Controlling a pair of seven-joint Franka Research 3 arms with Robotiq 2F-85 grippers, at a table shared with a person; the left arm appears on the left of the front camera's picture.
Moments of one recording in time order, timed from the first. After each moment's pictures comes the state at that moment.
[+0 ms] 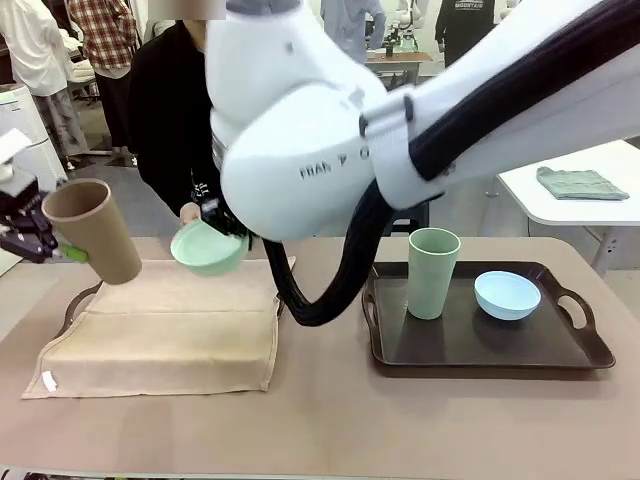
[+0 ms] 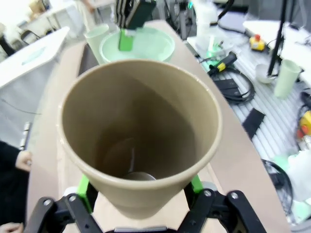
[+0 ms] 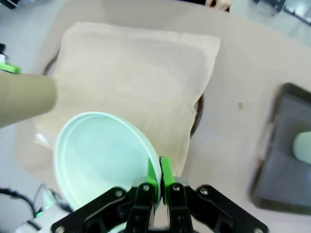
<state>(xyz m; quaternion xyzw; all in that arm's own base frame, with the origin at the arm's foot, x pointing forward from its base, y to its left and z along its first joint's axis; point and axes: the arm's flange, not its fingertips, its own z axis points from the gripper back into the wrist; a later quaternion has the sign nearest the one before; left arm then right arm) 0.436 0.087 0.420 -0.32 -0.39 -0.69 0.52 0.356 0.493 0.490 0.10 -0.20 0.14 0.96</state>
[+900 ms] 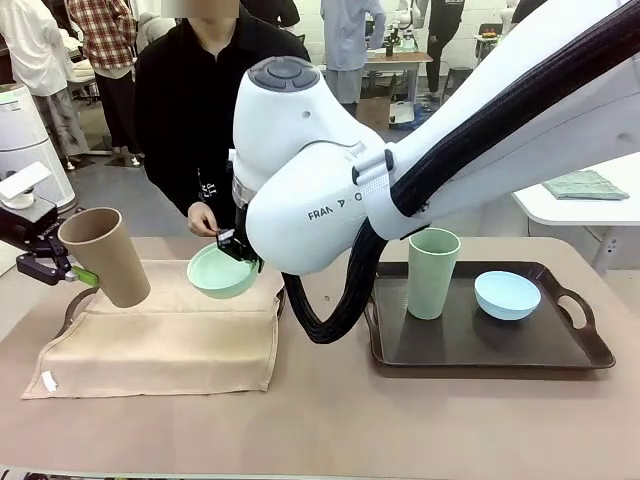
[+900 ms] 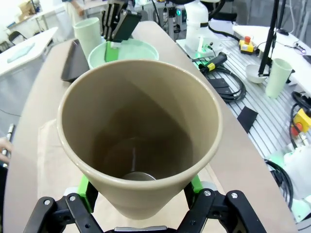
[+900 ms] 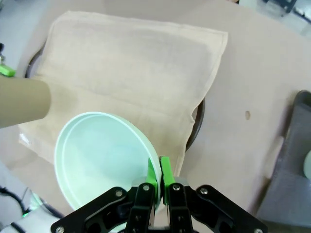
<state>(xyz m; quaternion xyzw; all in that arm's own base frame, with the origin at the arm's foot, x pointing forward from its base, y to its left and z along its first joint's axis) 0.453 0.084 0.372 -0.37 -0.37 -0.68 0.51 0.382 0.489 0.436 0.09 -0.19 0.16 0.96</state>
